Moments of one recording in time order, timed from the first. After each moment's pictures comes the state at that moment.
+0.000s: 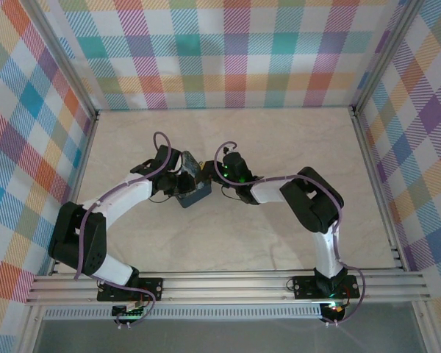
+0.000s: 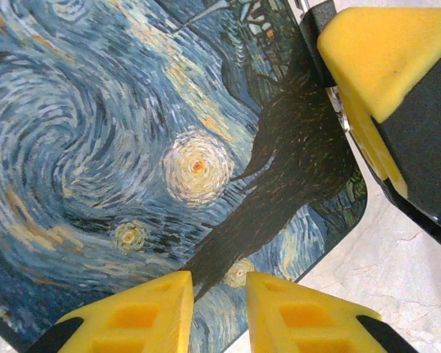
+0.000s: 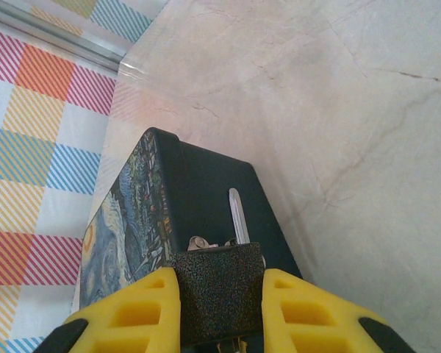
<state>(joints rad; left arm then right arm) -0.41 1.50 0.98 -0.51 0.18 -0.55 0.73 2.03 1.09 0.54 -0.08 0.98</state>
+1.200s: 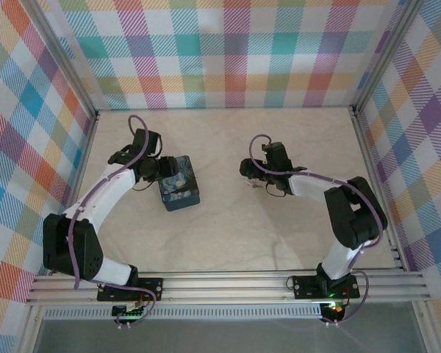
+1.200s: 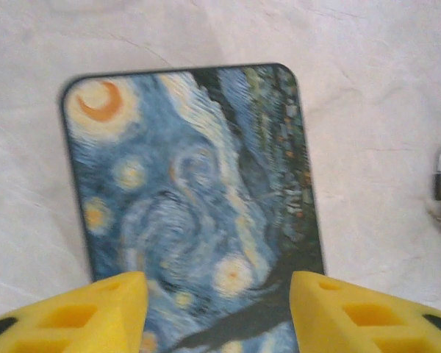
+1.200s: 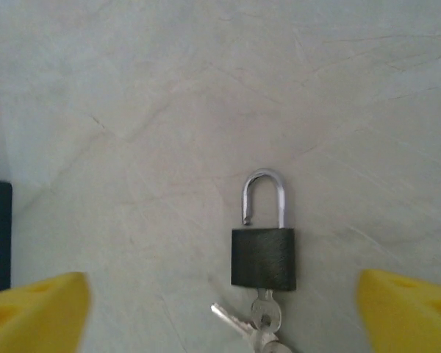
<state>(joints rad) -0.23 1.44 1.14 -0.69 0.06 -0.47 0.46 1.70 0.94 0.00 -0.08 0.52</state>
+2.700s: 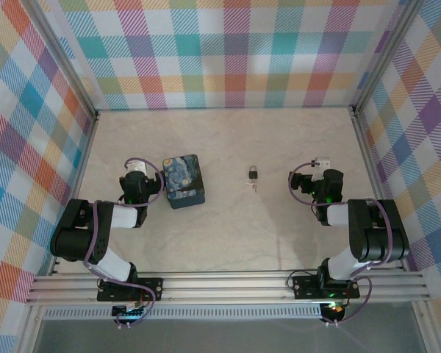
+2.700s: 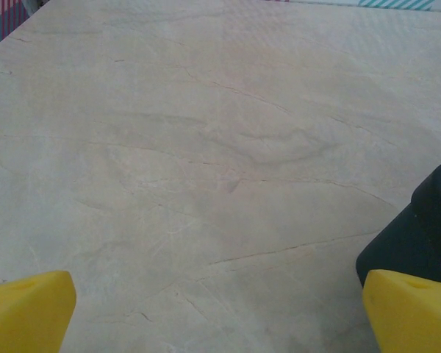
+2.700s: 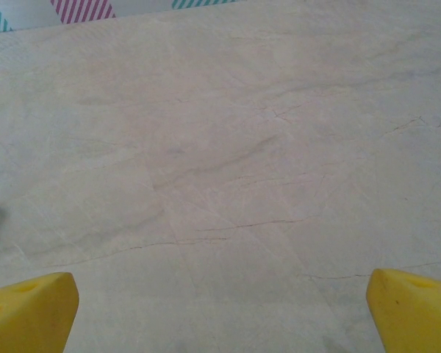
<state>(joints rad) -0.11 1.56 0.41 0.70 -0.25 -0.13 -0.01 1.54 0.39 0.72 -0.17 0.07</state>
